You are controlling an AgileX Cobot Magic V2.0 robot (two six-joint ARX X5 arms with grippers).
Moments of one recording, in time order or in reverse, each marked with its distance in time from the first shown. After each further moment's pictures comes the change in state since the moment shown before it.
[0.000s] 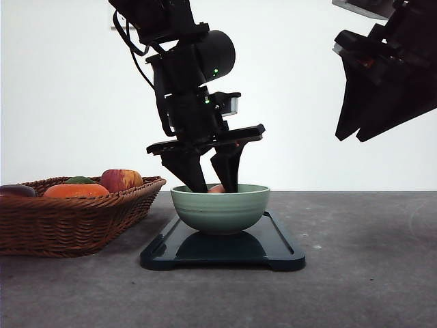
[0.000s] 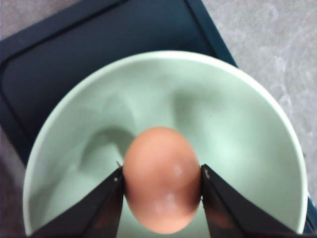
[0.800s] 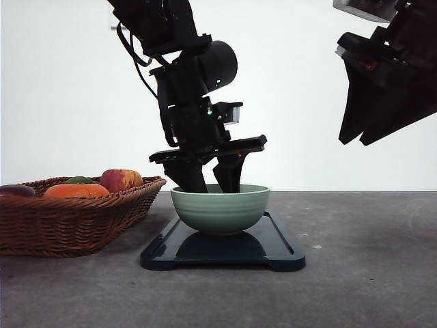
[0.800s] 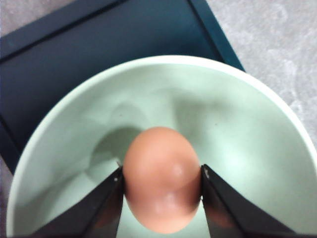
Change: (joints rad) left_arx 0.000 0.035 0.002 0.015 0.000 0.000; right_arx 0.000 0.000 0.000 -0.024 0.000 0.000
